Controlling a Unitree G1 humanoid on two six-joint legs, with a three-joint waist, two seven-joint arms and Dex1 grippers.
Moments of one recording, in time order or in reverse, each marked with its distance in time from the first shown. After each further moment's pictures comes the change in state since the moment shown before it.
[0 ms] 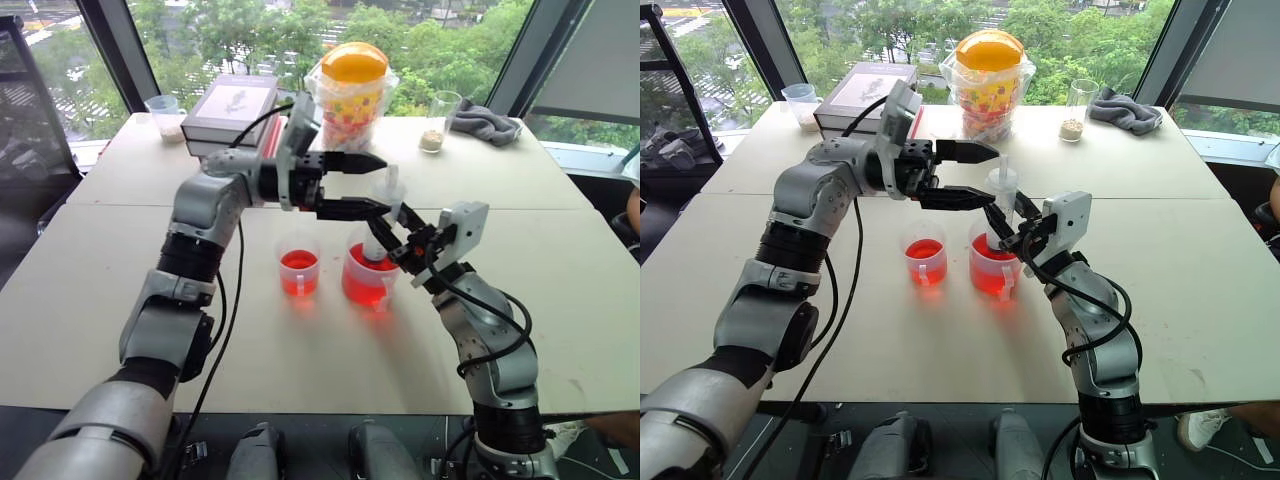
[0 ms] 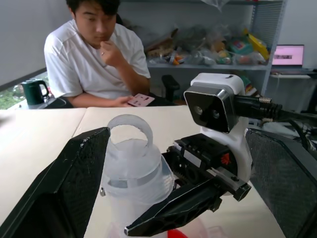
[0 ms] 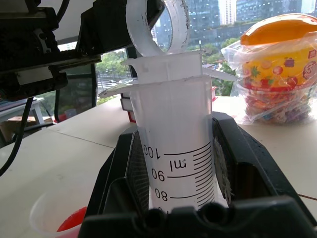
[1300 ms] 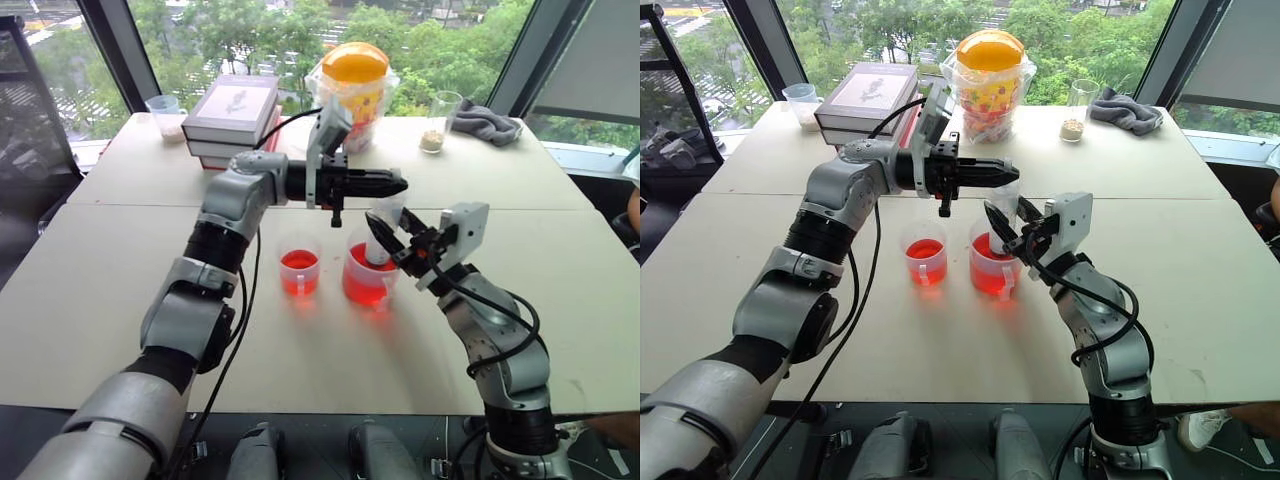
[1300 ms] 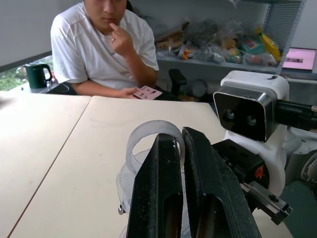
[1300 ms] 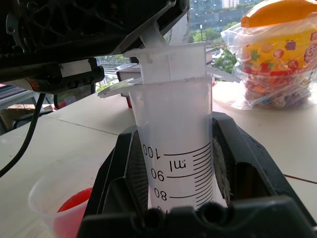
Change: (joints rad) left arm -0.093 -0.078 -0.017 0.189 0.058 -0.050 0.061; right arm 0.007 -0.063 0.014 -0.022 0.056 0.090 -0.008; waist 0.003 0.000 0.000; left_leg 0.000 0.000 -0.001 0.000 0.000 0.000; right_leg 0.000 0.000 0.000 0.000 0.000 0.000
